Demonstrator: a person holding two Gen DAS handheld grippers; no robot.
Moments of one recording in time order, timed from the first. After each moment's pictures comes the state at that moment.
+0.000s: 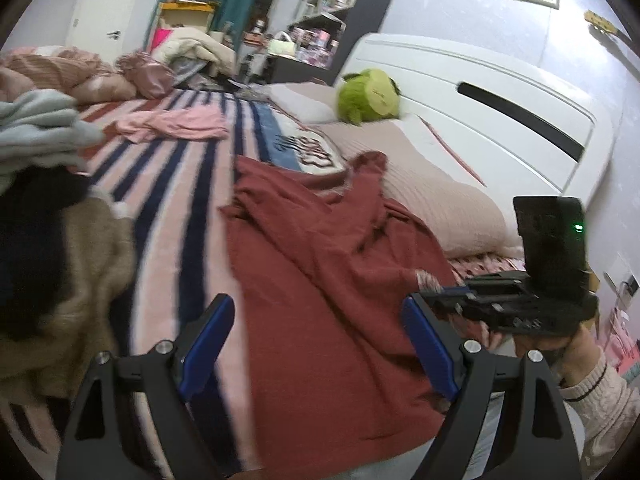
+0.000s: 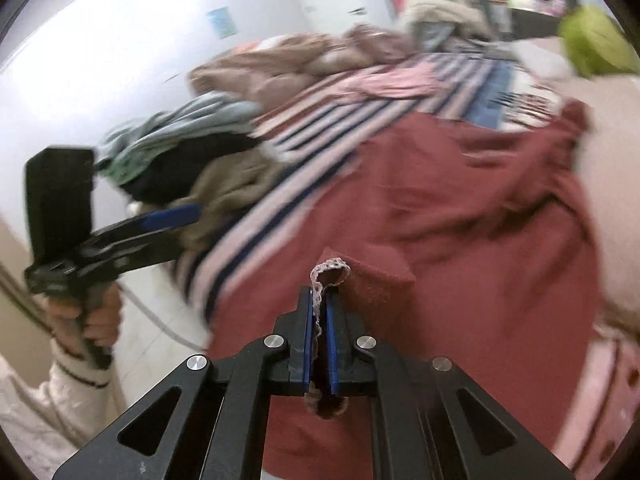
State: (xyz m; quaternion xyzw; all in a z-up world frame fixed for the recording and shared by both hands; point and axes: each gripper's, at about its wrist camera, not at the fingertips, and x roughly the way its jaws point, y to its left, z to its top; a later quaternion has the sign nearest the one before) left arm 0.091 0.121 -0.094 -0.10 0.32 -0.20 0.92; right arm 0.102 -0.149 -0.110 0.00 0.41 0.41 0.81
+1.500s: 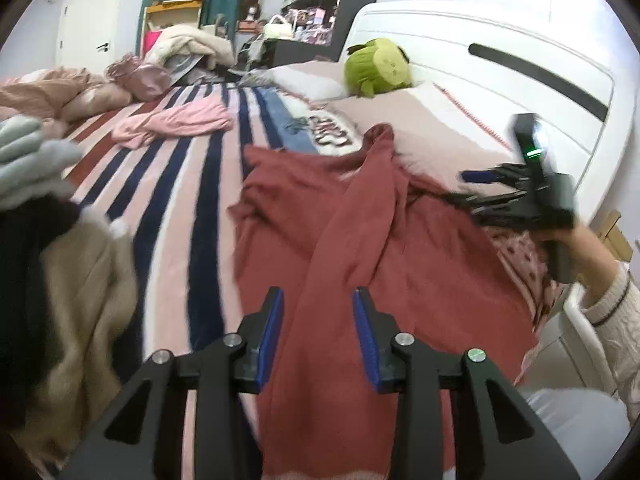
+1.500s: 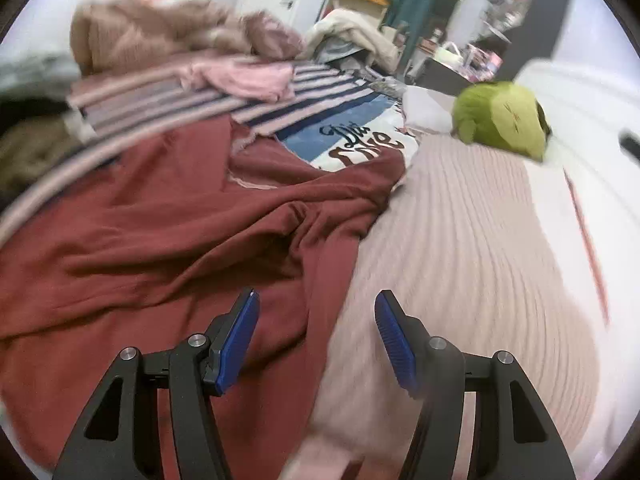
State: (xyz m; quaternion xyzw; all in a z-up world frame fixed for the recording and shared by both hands) left arm 0.146 0.097 -0.114 -0.03 0.35 -0.19 0.92; right arm 0.228 -0.206 -0.125 -0.26 0.37 0.14 0.88
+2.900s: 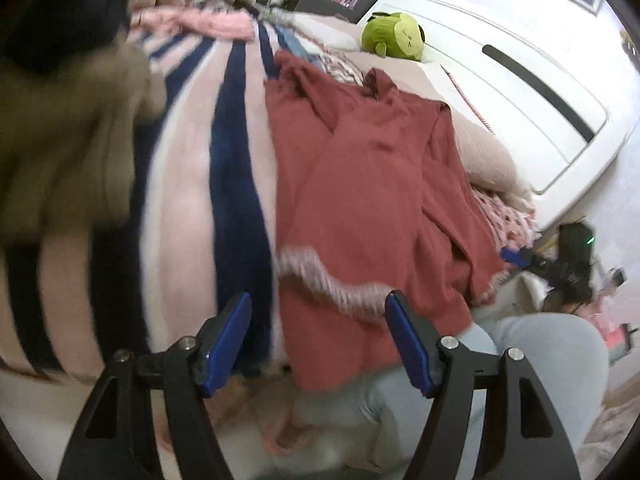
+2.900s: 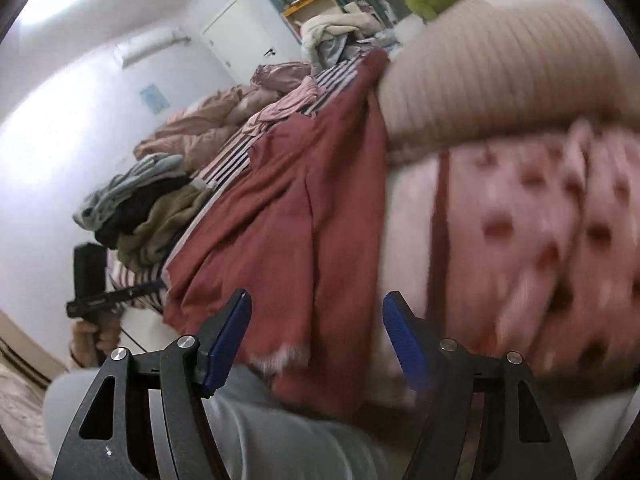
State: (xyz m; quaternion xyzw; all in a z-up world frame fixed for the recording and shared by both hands) left arm 0.062 0.147 -0.186 -0.16 0.45 -0.23 0.85; right arm 0.034 -0.339 -0.177 0.17 0.40 0.28 0.86
